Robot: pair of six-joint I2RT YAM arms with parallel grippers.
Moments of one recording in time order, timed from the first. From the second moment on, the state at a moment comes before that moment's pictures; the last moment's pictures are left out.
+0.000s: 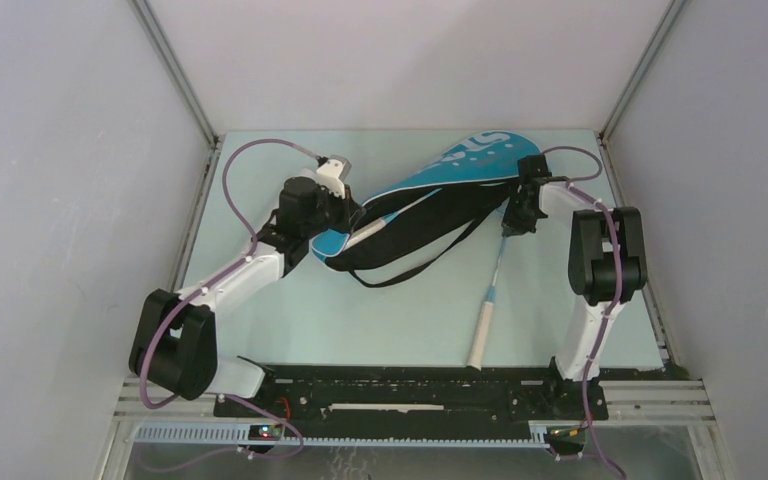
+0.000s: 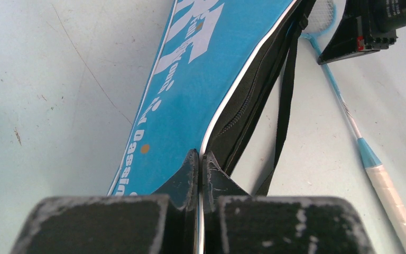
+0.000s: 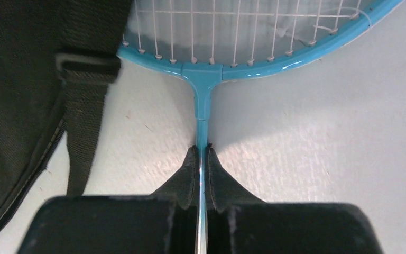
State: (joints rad) left arm -0.39 1.38 0.86 0.15 0.27 -0.15; right arm 0.07 1.98 1.36 -0.54 -0.02 0.39
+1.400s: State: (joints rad) left arm -0.39 1.51 1.08 0.03 0.27 -0.09; right arm -0.04 1.51 0.95 -0.64 -0.17 0.37
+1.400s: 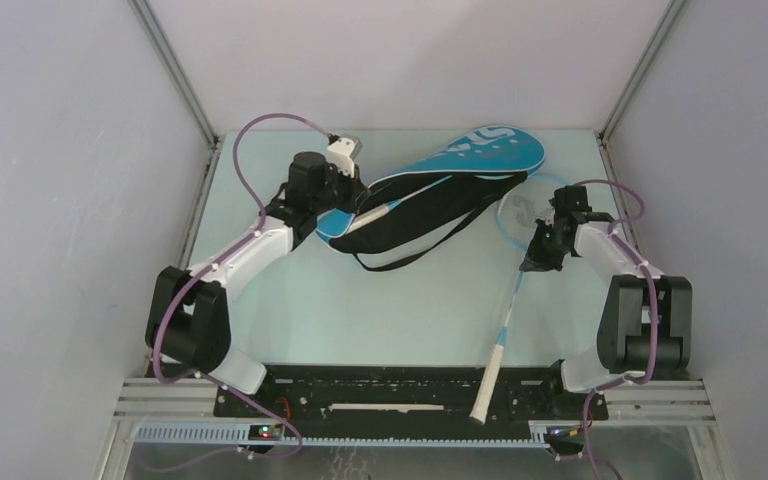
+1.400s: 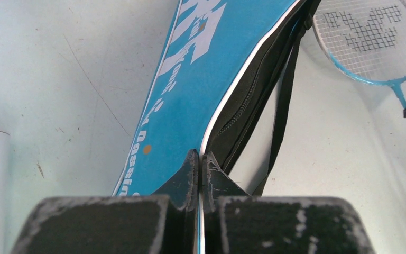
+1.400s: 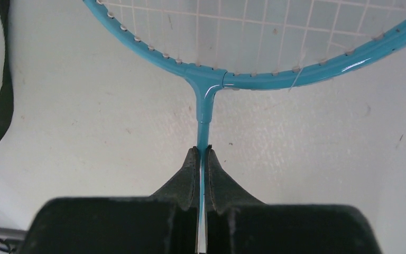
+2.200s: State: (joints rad) left arm -0.46 1.70 1.32 -0.09 0.27 -0.08; right arm -0.01 1.44 0.96 -0.81 -0.35 0.24
